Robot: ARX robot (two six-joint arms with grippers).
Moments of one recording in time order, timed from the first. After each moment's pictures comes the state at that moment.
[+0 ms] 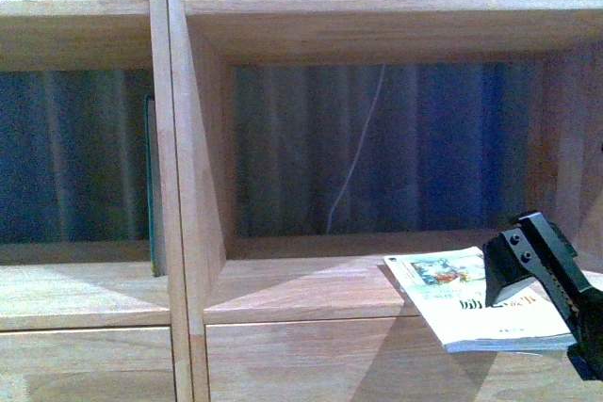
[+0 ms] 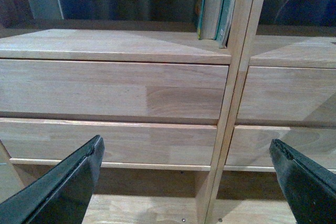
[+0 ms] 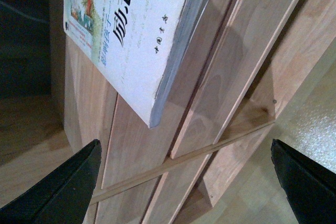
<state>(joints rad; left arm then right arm) 0.00 0.00 0.01 -0.01 0.00 0.00 0.25 1.51 0.88 0.09 0.17 1.45</state>
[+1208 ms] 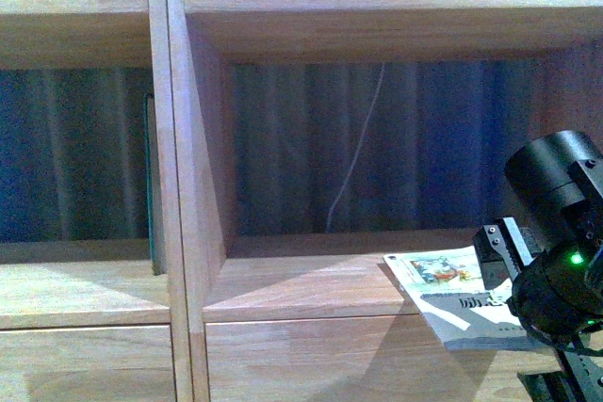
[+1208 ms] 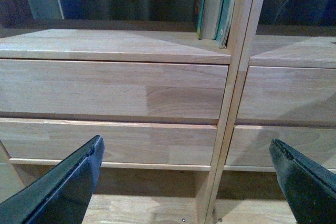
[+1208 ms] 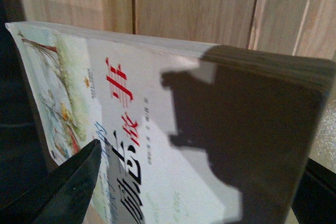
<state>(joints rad) 0.00 0.00 0.01 -0.01 0.00 0.00 0.13 1.89 1.30 -0.05 0.22 1.60</state>
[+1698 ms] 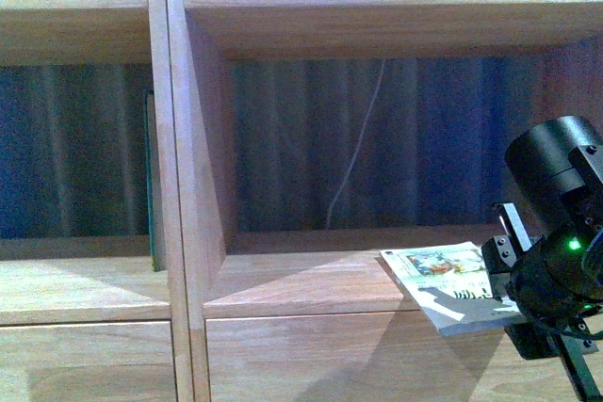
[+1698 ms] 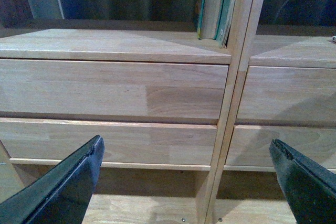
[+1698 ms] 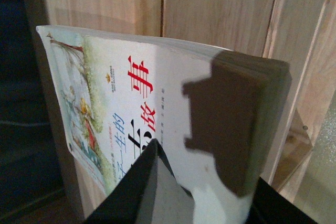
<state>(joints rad) 0.00 0.00 0.01 -0.01 0.00 0.00 0.12 1.89 1.30 -0.03 0.24 1.60</state>
